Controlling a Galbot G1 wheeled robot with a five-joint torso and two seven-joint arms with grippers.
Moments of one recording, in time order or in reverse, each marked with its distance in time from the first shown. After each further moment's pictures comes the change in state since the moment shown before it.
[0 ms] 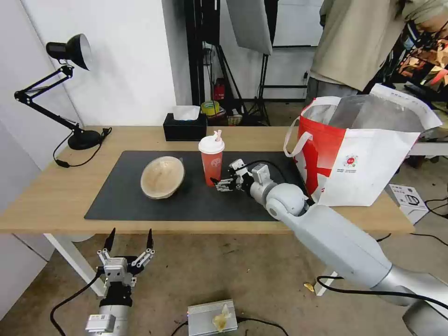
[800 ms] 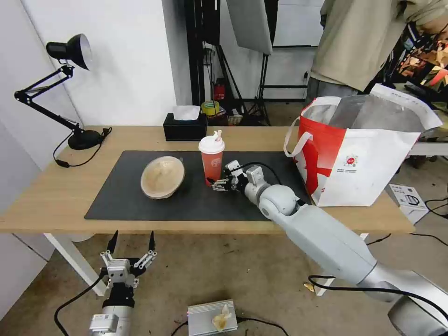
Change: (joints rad) left arm -0.015 -0.004 0.011 0.029 0.003 -0.002 0.002; right arm 0.004 0.059 -0.009 -0.096 -0.038 0.049 -0.013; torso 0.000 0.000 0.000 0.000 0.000
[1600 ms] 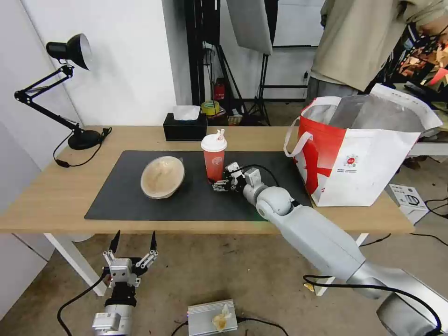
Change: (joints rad) left arm -0.013 -0.003 0.005 0.019 0.001 -0.003 0.002; right arm 0.005 0.056 0.008 -0.121 -0.040 0.054 -0.014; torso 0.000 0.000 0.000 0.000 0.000
